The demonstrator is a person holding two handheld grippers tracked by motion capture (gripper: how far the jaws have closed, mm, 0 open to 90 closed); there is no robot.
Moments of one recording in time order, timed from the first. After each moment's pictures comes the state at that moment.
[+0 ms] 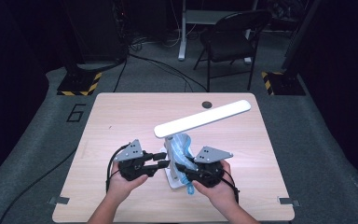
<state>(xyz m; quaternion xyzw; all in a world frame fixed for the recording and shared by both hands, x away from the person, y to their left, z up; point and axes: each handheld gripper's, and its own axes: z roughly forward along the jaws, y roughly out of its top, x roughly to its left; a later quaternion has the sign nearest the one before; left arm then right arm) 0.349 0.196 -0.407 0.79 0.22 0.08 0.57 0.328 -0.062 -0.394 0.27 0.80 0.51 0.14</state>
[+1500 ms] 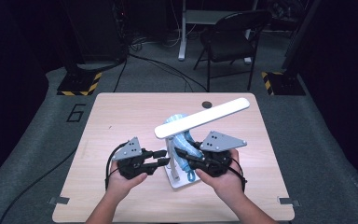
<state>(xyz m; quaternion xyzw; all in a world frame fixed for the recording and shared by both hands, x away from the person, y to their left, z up) 0.347 0.195 -0.395 0.78 0.21 0.10 0.58 0.322 -0.066 -0.322 0.23 0.78 0.56 0.18</state>
